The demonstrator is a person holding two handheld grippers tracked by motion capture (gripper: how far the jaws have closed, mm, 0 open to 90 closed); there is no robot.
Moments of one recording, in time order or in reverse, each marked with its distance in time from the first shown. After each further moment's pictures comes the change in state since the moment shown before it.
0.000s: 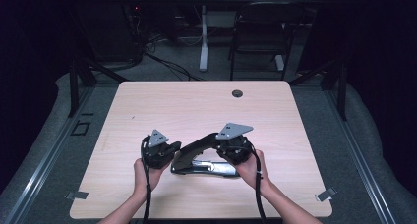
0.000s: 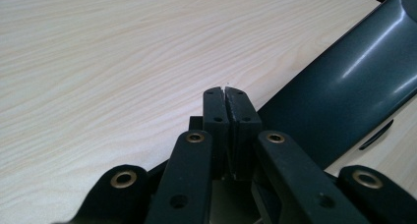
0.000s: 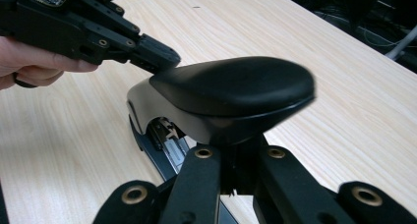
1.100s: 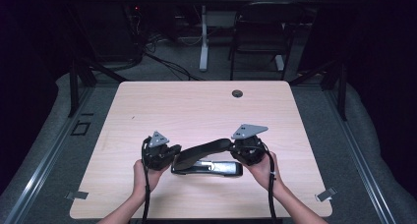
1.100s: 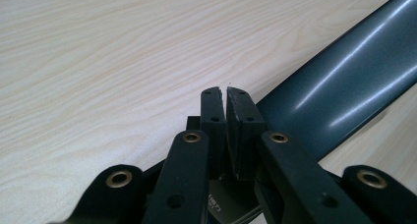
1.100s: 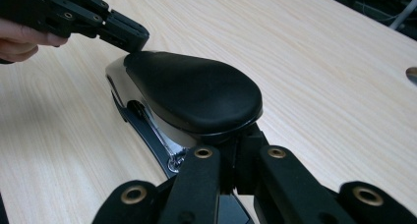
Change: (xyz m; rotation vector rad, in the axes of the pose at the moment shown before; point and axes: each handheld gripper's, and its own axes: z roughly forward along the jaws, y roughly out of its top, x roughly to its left) left arm 0.002 -0.005 0.004 0.059 -0.014 0.002; right arm -0.024 -0.026 -0.012 0.051 -0.001 0.065
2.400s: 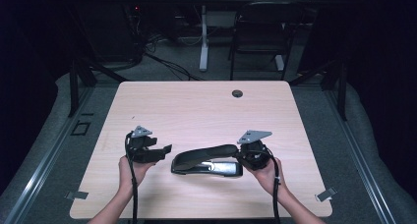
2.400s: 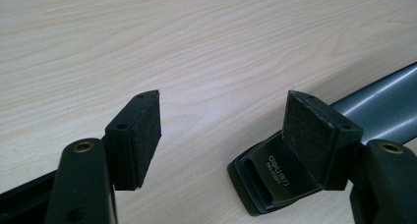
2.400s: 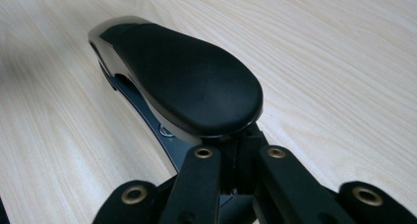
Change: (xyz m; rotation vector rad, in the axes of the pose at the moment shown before) left arm 0.041 0.001 -0.020 0.041 0.039 -0.132; right arm -0.008 -0.027 0.005 0.066 -0.001 0.061
